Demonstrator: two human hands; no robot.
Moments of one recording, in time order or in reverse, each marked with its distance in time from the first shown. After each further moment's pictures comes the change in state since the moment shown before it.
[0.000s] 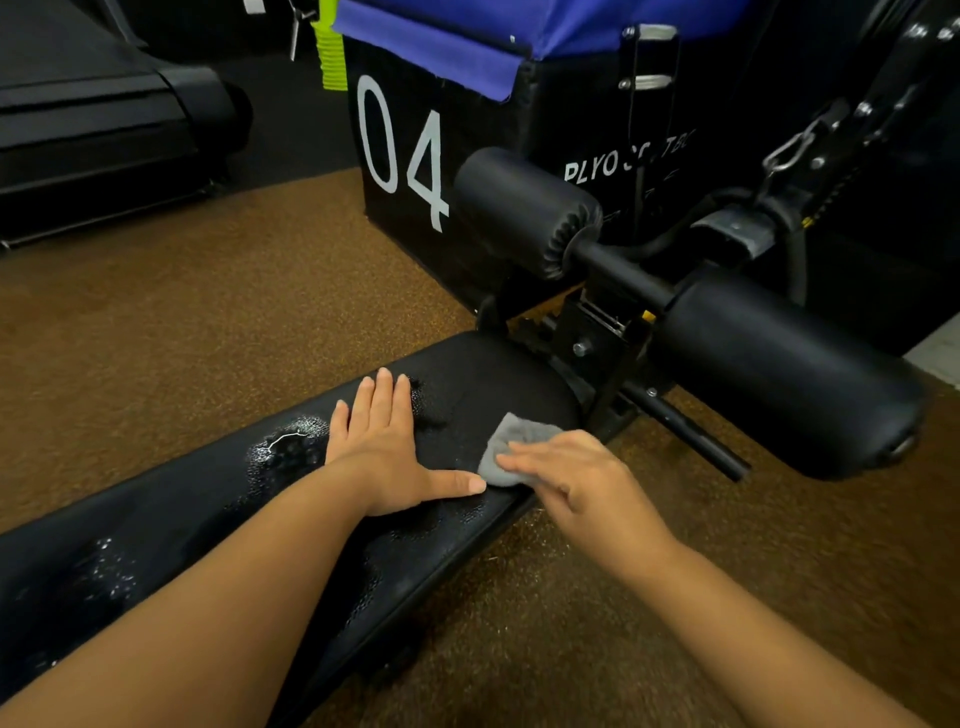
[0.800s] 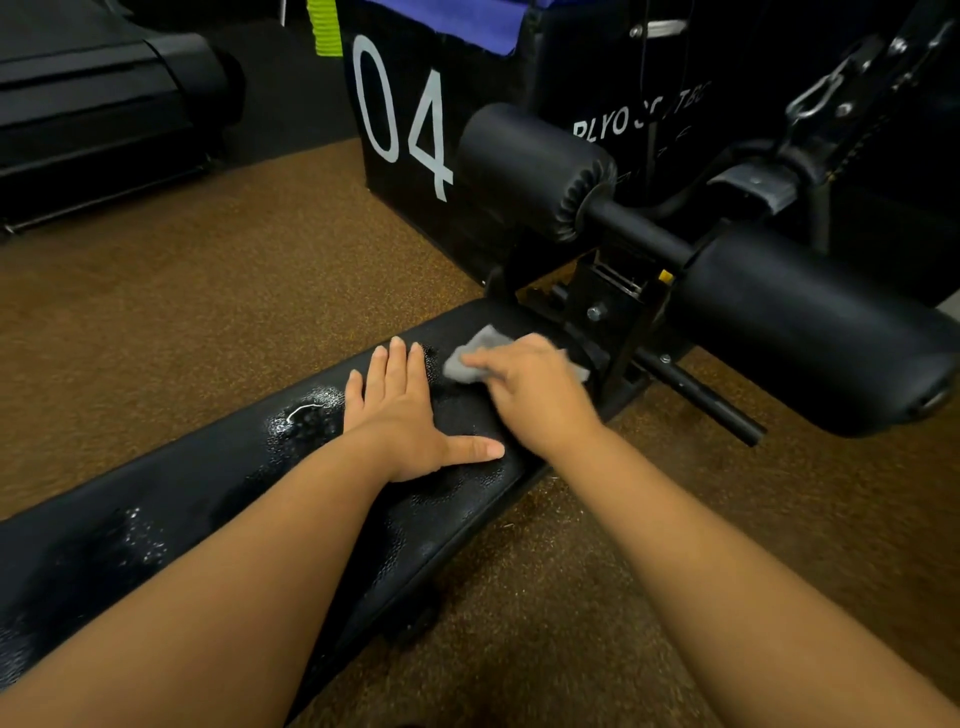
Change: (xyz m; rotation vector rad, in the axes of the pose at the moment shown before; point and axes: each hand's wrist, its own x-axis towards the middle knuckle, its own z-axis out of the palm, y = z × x) left_hand -0.002 0.000 -0.001 -0.007 0.004 0.004; right_hand 0.080 -0.019 0.028 -0.029 0.005 0.154
